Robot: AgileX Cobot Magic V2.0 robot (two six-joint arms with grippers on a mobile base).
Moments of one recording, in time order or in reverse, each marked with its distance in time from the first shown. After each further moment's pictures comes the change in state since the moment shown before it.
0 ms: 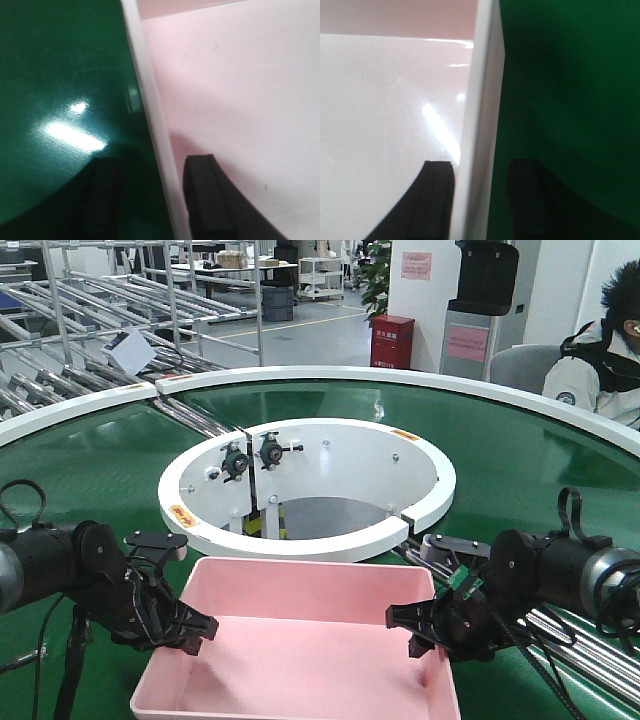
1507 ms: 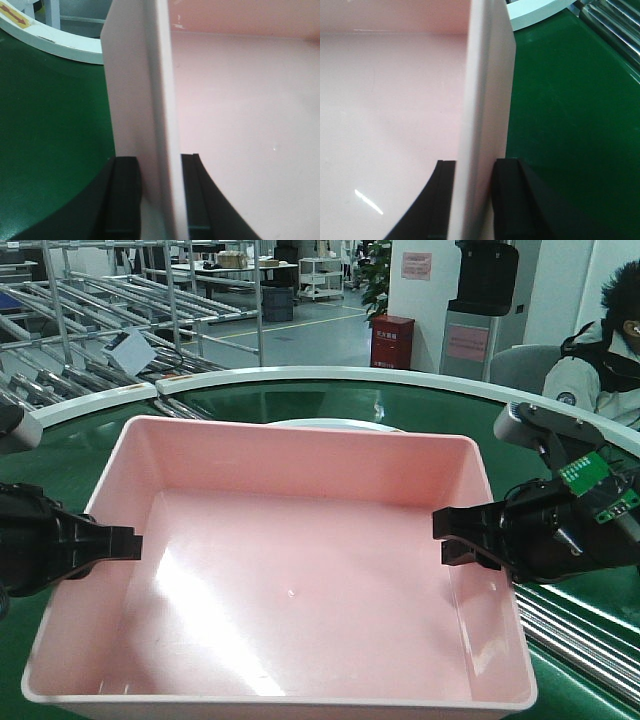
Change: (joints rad) left arm -0.009 -0.766 0.329 -0.183 -0.057 -0.042; right arm 0.014 -0.586 0.111 0.069 0.129 -0.048
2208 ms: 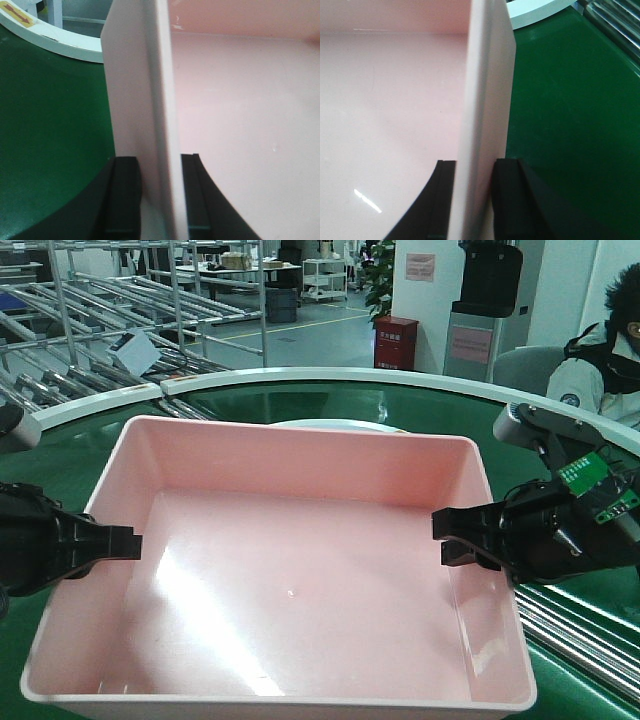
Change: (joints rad) left arm 0.000 0.000 0.000 0.000 0.000 0.000; right arm 0.000 0.001 0.000 0.001 0.002 0.001
